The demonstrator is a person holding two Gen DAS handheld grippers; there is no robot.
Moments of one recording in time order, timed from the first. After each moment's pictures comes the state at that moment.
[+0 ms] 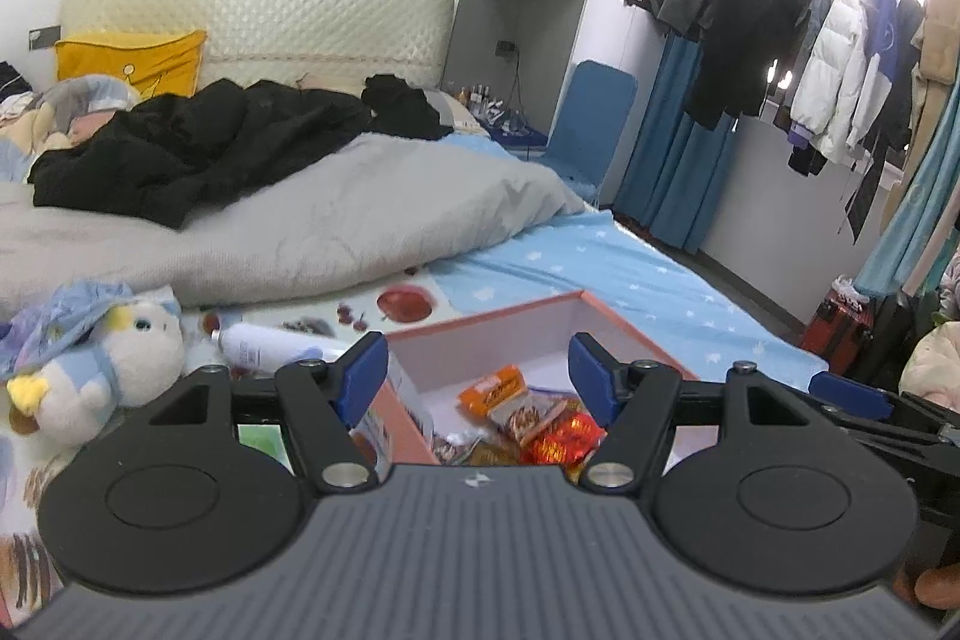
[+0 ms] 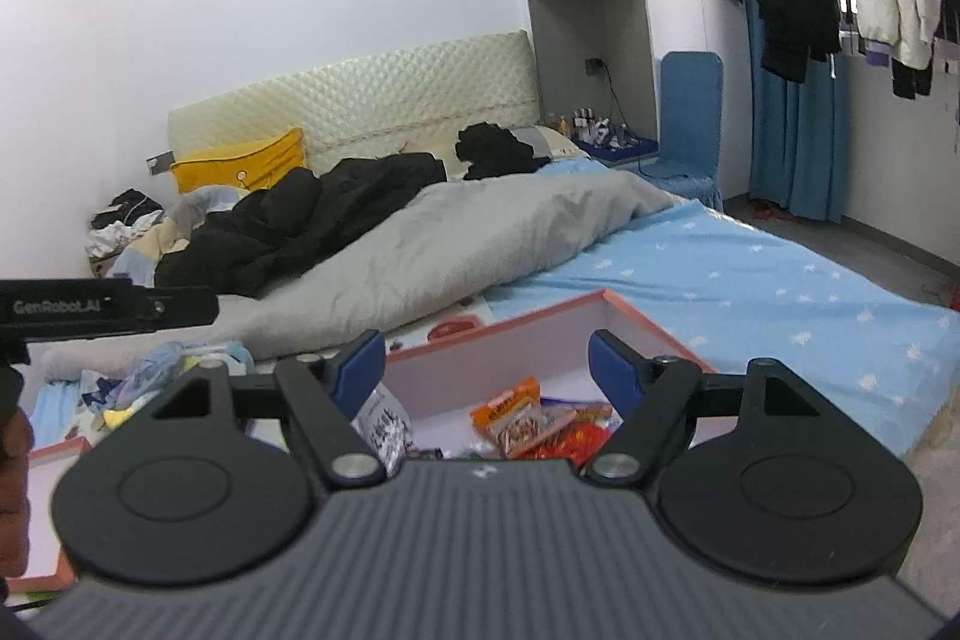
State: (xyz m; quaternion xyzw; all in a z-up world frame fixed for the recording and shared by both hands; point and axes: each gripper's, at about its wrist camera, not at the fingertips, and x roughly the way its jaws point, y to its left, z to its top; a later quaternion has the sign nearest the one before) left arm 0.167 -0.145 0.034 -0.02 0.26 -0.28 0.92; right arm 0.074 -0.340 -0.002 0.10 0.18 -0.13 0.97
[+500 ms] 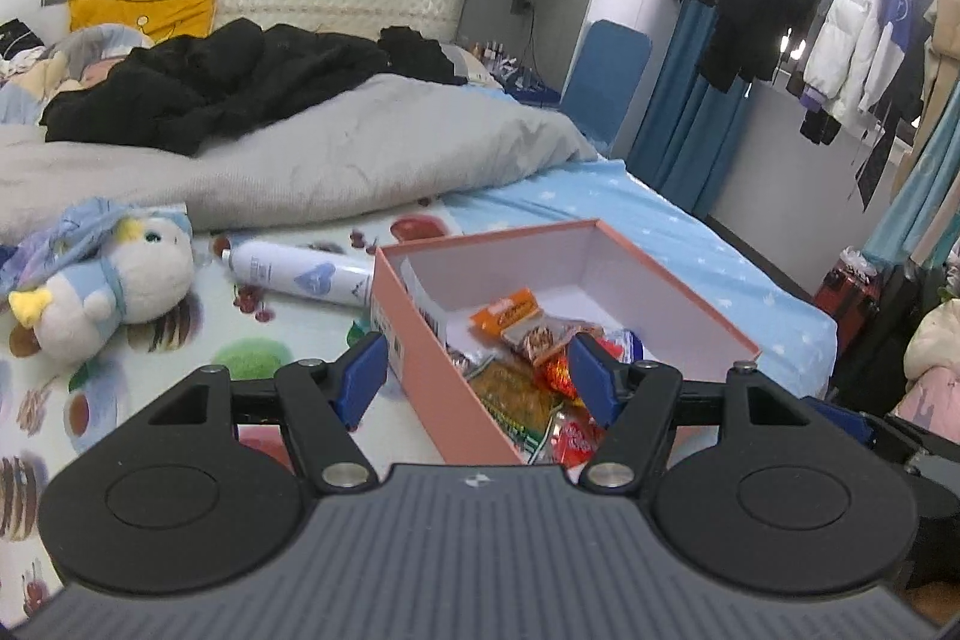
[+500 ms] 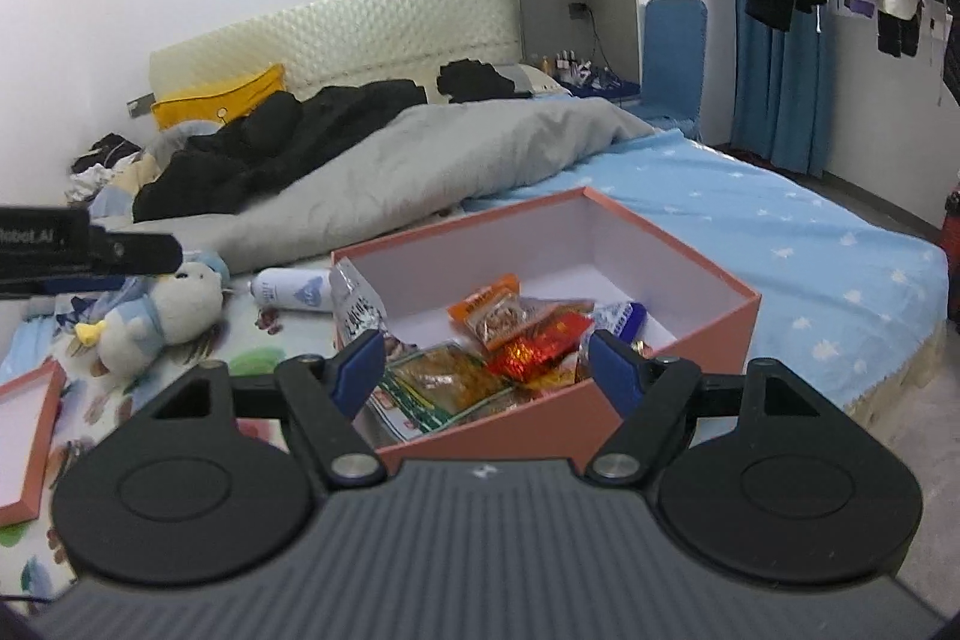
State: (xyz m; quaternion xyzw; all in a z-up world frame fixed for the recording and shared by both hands) left arm 0.147 -0.130 -0.022 -0.02 0.30 -0.27 0.91; right arm 0.054 -0.324 -0.066 0.09 0.23 -0.14 0.96
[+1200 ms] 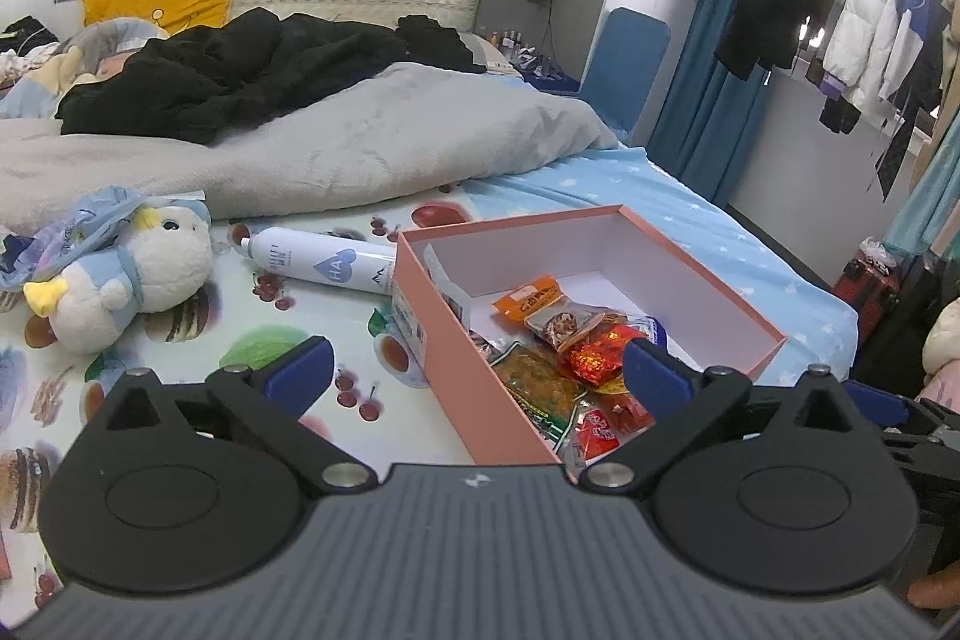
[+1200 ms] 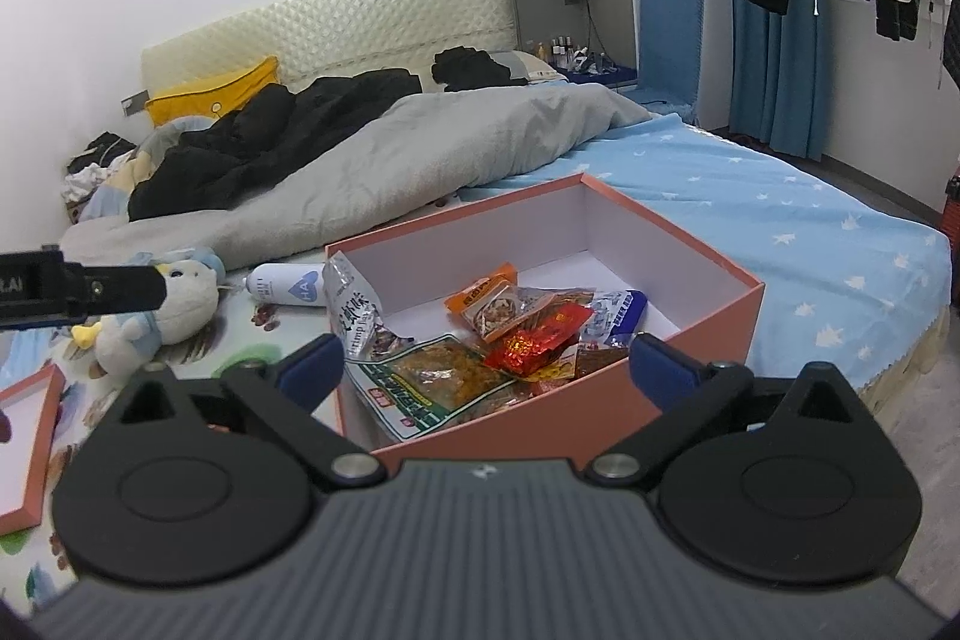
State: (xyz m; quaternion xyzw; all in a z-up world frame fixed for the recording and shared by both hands) left arm 0.154 -0.131 -0.026 -0.01 0.31 -0.25 0.92; right arm 0.059 -0.325 -0.064 0.10 0.24 -0.14 0.95
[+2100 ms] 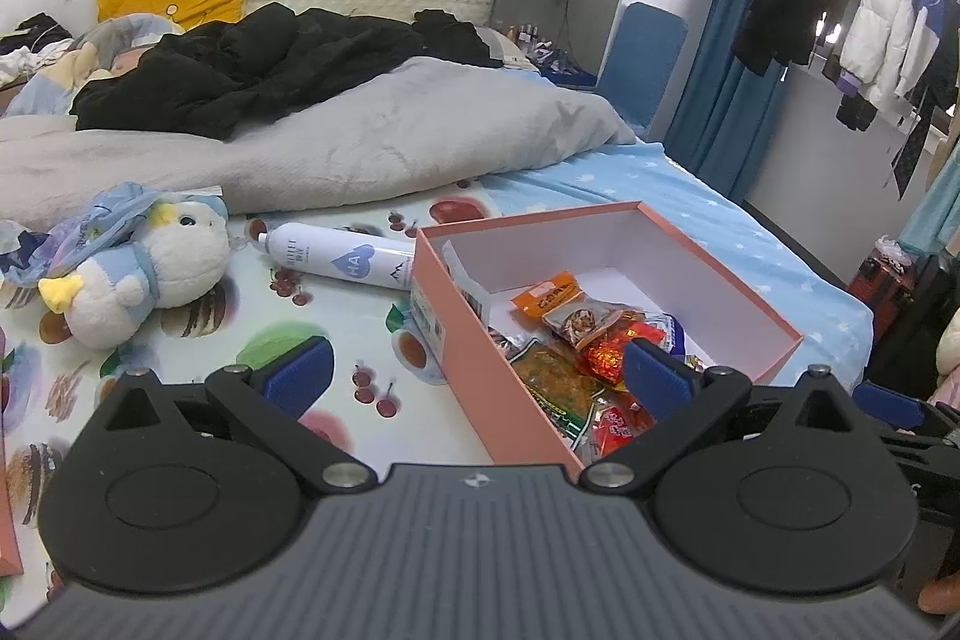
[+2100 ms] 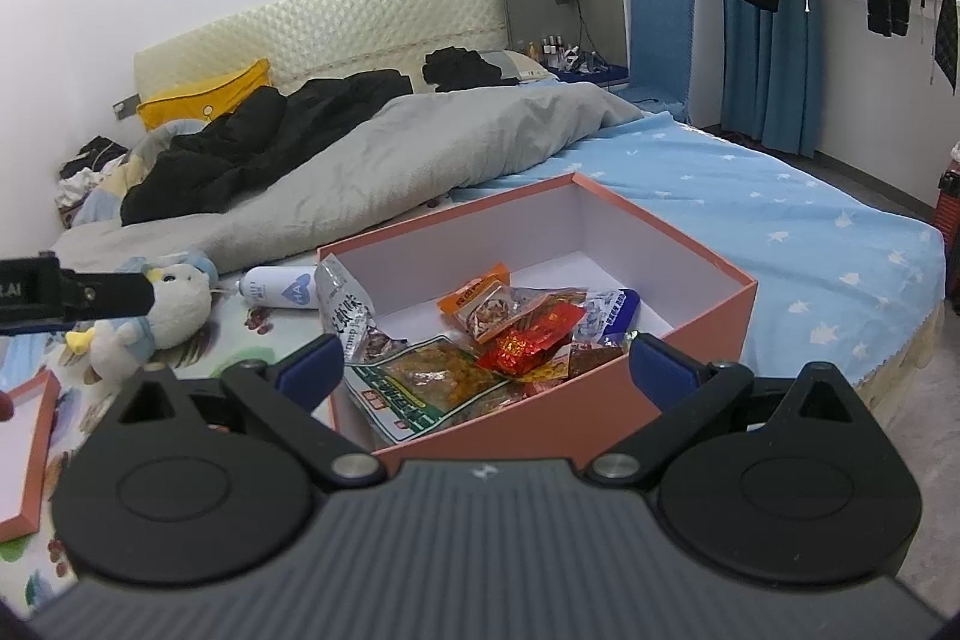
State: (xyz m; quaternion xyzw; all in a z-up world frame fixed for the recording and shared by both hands) left arm 0.155 -0.131 -0.026 -0.01 0.32 -0.23 0.92; right arm 0.062 -0.329 -0.064 0.11 0.24 -0.15 0.95
